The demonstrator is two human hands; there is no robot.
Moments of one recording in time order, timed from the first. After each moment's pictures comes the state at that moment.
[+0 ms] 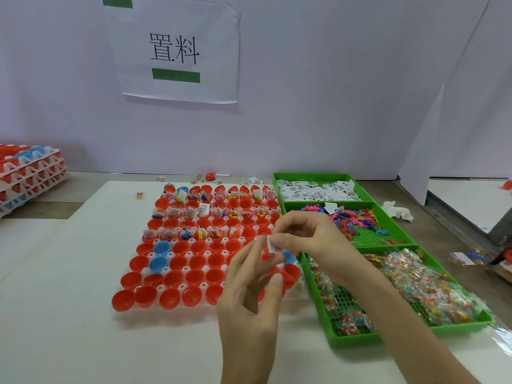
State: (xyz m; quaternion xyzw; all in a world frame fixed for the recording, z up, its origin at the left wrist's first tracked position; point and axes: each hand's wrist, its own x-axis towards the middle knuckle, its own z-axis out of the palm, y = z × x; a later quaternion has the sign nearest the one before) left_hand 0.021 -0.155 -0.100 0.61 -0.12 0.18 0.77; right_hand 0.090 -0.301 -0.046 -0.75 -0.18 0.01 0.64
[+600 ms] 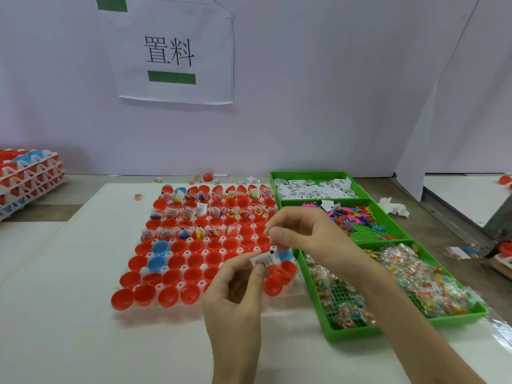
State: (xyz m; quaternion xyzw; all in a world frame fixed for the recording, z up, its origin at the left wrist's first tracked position) left_hand 0.024 -0.148 -0.099 0.61 -0.06 0.20 0.77; right_hand 0.081 -0.303 -0.036 -0.79 -0.22 0.01 0.58
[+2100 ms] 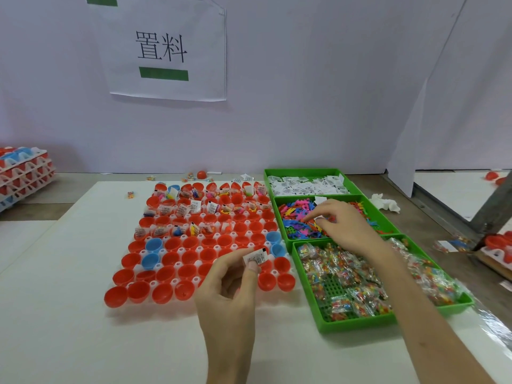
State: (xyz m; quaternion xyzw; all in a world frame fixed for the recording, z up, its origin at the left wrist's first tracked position) left_hand 0.025 -0.147 -0.104 0.63 -0.04 0.20 0.75; right_hand 0.119 -0.380 -0.067 -0.95 -0.01 -0.08 0.29
